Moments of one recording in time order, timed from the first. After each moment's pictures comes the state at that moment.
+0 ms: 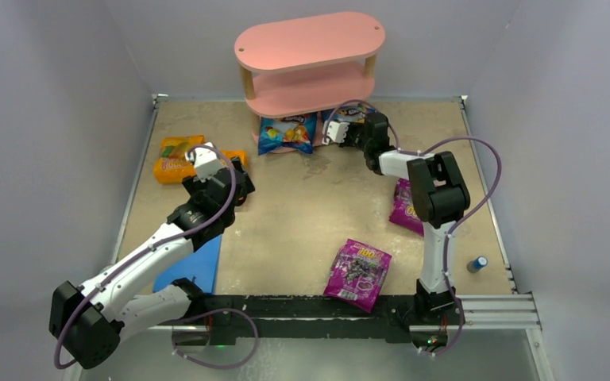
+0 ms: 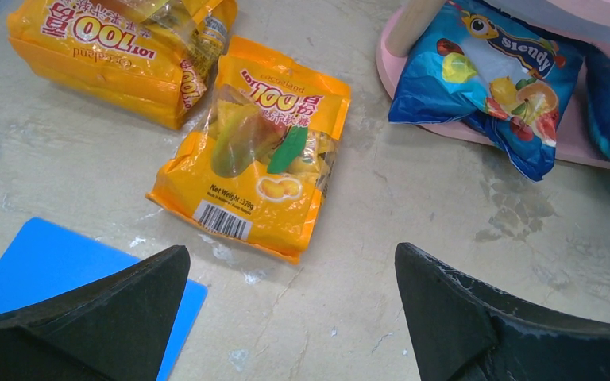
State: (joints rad) left arm -0.63 1.00 0.77 -0.36 -0.80 -0.70; right arm 0.29 2.09 1.28 0.45 -0.30 -1.15
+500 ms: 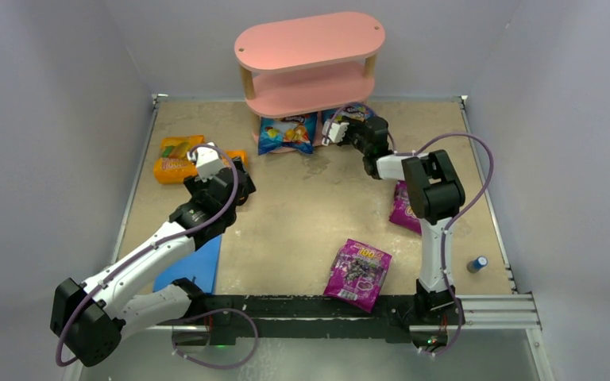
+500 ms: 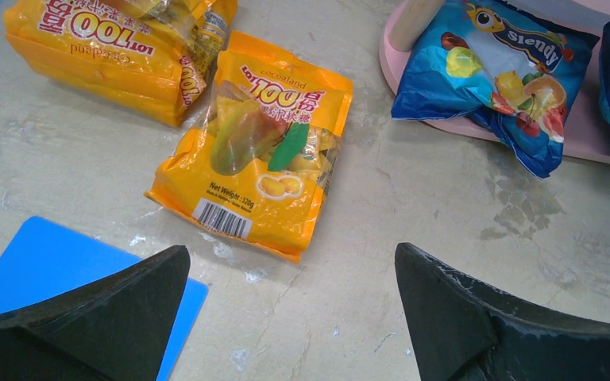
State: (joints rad) left arm -0.63 1.02 0.77 -0.36 -0.80 -0.70; right arm 0.30 2.16 1.28 0.70 -0.30 -1.09
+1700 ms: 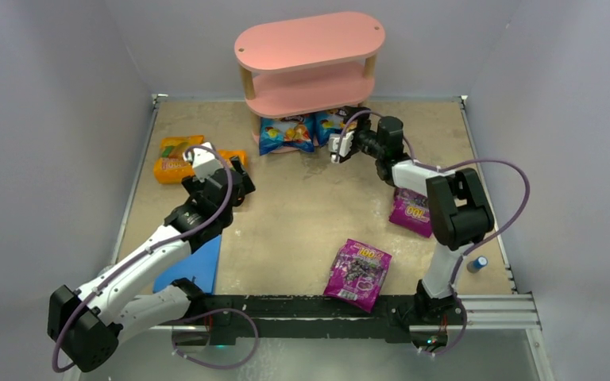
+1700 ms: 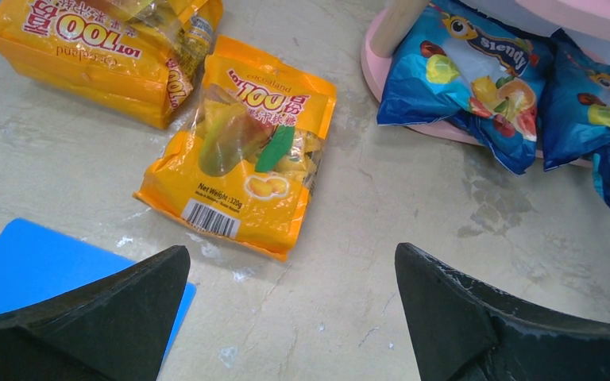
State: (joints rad) left arm -0.63 0.99 0.77 -0.36 -0.78 -0.70; right arm 0.28 1.88 1.09 0.55 -0.54 -1.35
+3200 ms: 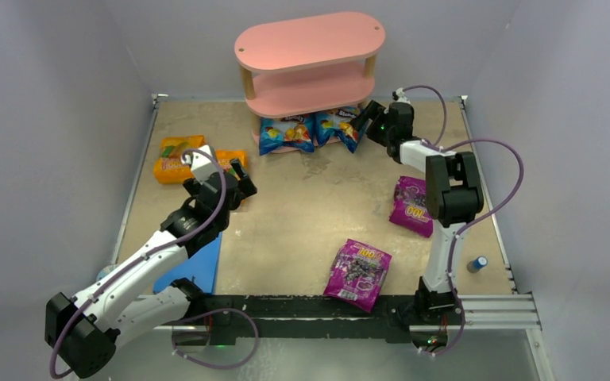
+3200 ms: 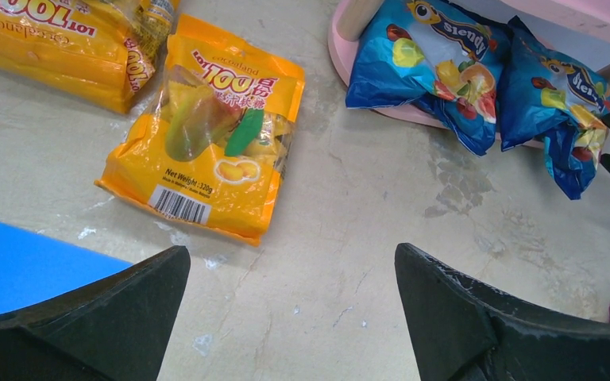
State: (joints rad) left arm -0.62 0.93 0.74 -0.34 -0.68 -0.73; right arm 0.14 2.07 1.36 0.26 -0.18 0.65
